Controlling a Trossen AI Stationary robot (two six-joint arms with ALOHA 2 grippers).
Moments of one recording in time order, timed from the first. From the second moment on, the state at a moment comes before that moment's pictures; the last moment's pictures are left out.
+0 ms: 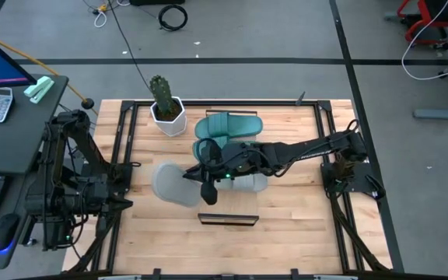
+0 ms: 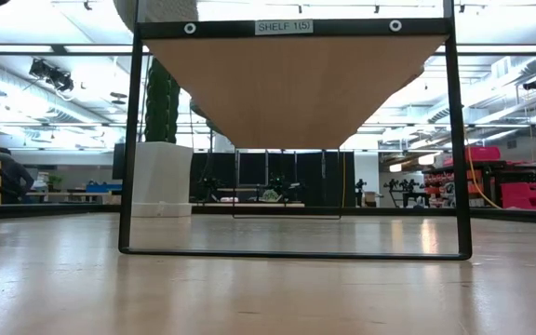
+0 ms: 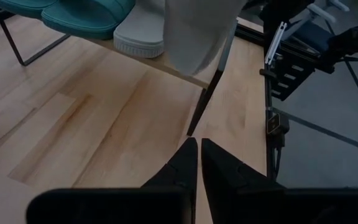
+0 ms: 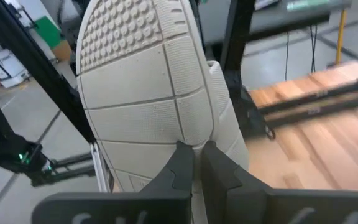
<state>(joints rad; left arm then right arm) -1.52 1.18 1.15 -1.57 -1.08 -1.99 0.18 1.87 1.77 -0.16 0.10 0.38</state>
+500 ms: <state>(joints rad) -1.52 1.18 1.15 -1.56 -1.08 -2.00 0.23 1.81 1.61 0.04 0.20 0.39</state>
